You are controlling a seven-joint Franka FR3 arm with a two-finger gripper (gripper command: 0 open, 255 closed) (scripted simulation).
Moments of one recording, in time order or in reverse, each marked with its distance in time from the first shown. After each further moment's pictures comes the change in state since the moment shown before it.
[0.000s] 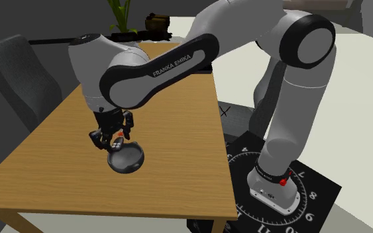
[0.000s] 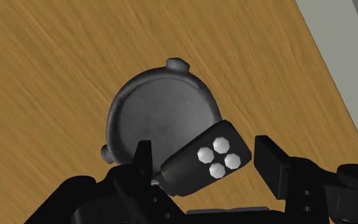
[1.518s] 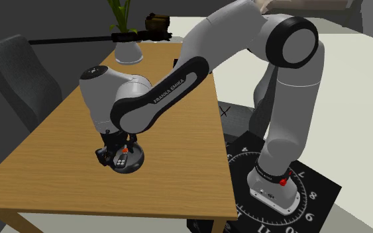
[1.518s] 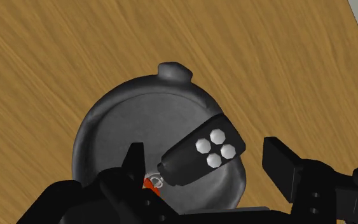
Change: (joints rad) arm 0.019 0.091 -0.010 -0.105 -0.072 0.175 0.054
